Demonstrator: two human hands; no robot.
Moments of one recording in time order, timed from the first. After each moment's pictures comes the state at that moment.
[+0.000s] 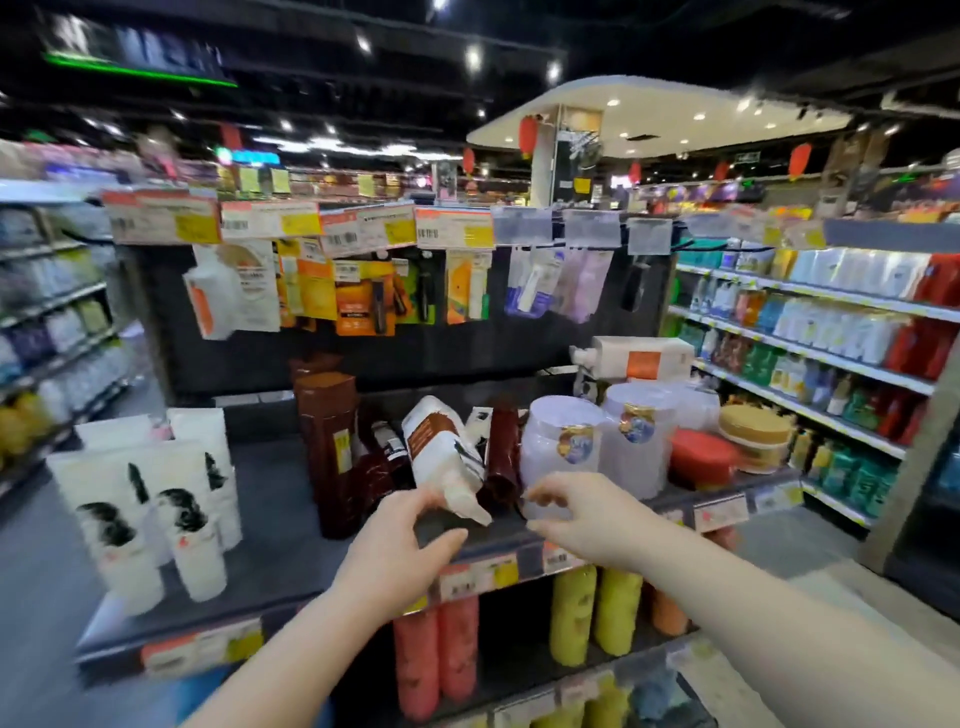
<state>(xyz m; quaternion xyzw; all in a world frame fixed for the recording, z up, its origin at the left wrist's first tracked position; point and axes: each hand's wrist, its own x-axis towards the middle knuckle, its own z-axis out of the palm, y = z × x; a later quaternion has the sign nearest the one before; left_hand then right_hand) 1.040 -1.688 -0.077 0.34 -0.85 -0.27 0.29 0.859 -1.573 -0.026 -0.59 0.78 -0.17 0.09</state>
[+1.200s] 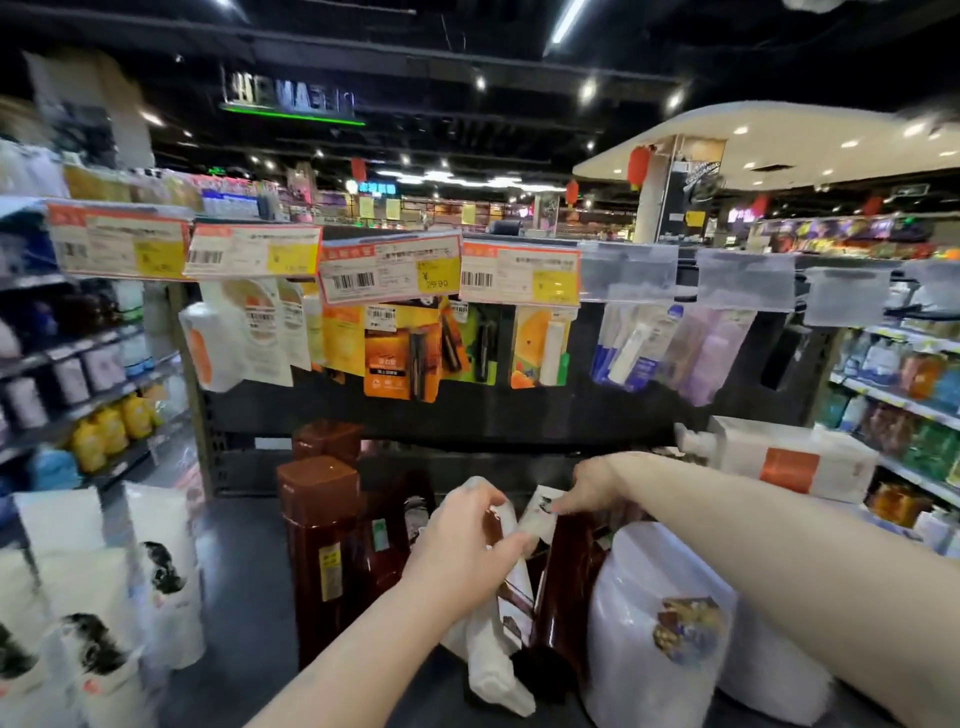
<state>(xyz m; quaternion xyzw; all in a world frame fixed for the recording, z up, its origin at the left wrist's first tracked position) 0.932 -1.797 -0.043 0.40 -0.82 -0.24 0.33 0.747 -1.806 0.014 -0.49 0.83 0.06 0.24</state>
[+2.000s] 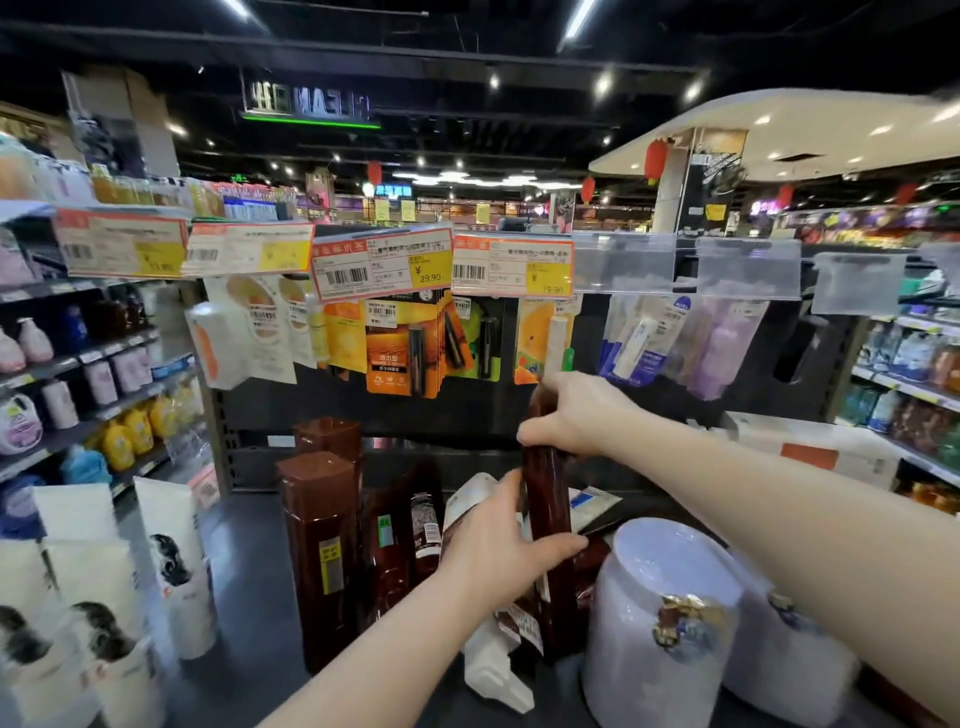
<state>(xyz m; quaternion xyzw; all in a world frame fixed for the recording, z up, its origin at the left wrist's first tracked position) 0.906 -1.793 -0.047 0.37 -0.81 -0.32 0.34 0.776 -1.793 0.065 -0.62 0.75 -0.21 0.08</state>
